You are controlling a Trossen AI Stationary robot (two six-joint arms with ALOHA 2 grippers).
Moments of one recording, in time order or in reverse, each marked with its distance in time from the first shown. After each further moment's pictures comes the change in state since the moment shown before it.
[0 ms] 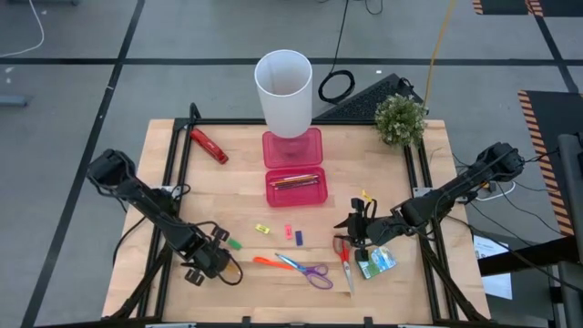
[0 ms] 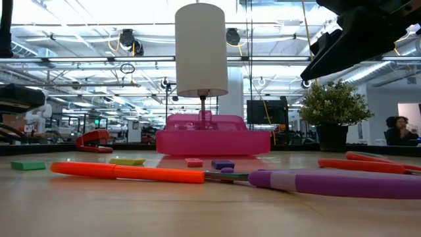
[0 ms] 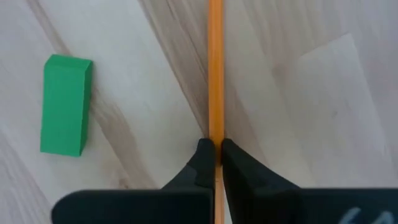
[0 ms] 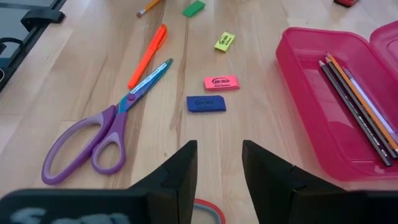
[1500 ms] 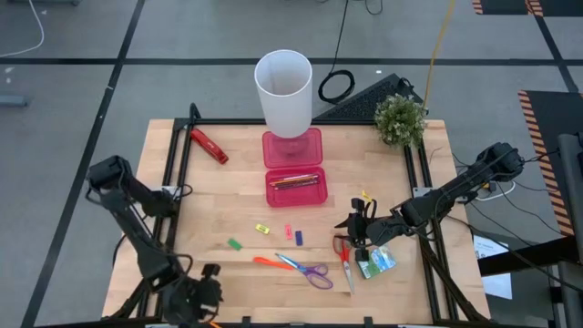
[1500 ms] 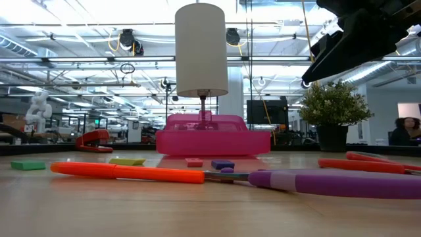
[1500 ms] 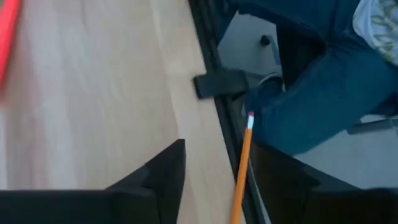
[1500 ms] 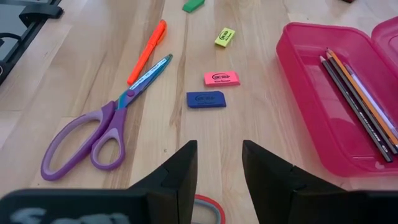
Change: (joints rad) left arm -0.298 0.060 0.264 0.211 -0.264 -0.481; right arm 0.000 0.000 0.000 -0.013 -0.005 0.005
